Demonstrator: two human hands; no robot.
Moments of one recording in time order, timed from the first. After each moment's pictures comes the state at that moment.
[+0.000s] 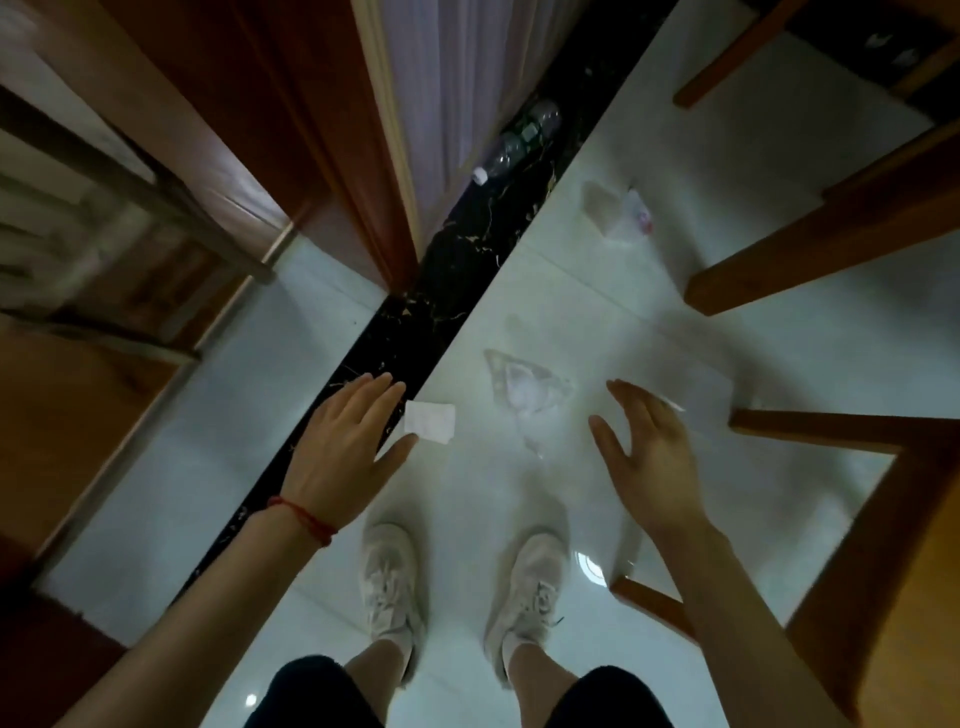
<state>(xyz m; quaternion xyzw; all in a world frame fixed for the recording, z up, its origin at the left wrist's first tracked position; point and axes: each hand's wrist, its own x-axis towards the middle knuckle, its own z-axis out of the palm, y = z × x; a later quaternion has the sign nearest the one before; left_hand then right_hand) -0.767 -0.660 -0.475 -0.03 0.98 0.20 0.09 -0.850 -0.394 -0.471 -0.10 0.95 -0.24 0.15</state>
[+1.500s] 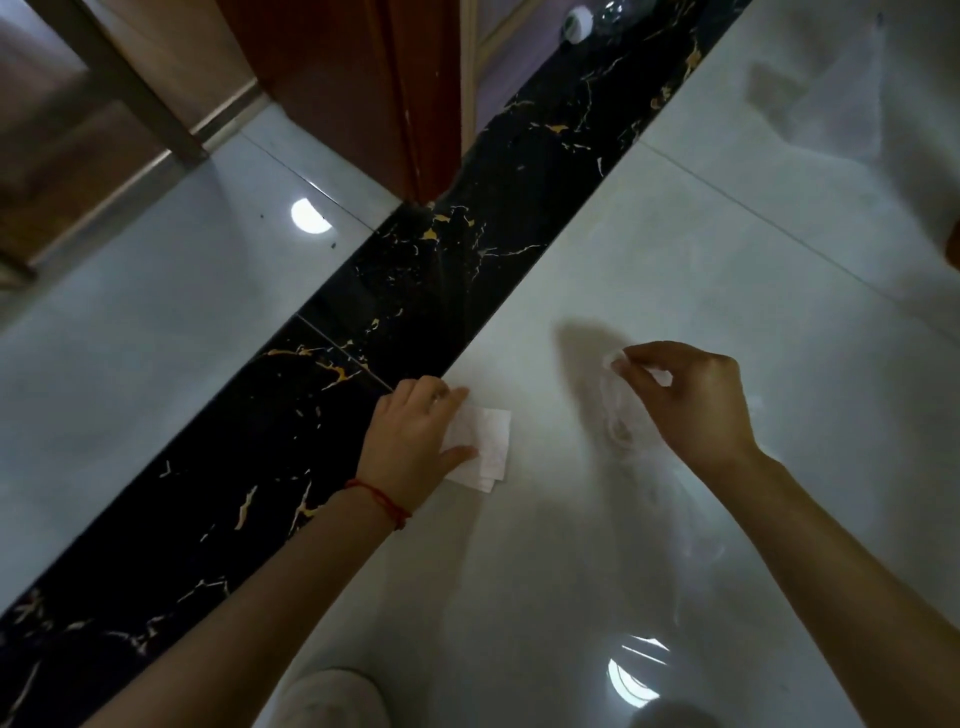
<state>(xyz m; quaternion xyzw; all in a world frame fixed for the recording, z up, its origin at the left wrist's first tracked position) -0.766 -0.655 -0.895 -0.07 0.97 0.22 0.04 -0.896 -0.441 -0.854 -0.24 0.92 -0.32 0.00</state>
